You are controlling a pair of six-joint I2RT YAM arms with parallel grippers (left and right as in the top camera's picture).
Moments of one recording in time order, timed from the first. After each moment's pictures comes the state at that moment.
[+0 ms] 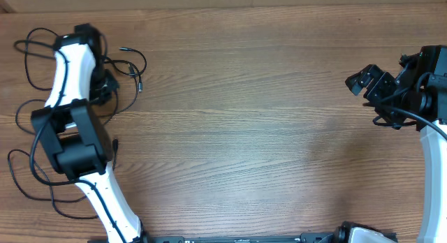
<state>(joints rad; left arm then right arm) 0.25 2.24 1.88 -1.27 -0.25 -0.44 -0.24 1.35 1.37 -1.08 -0.30 0.44</state>
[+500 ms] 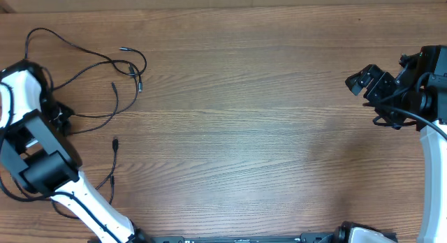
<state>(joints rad) 0.57 2.24 1.79 -1.29 -0.27 -0.53 -0.24 1.35 1.37 -1.08 -0.30 0.44</state>
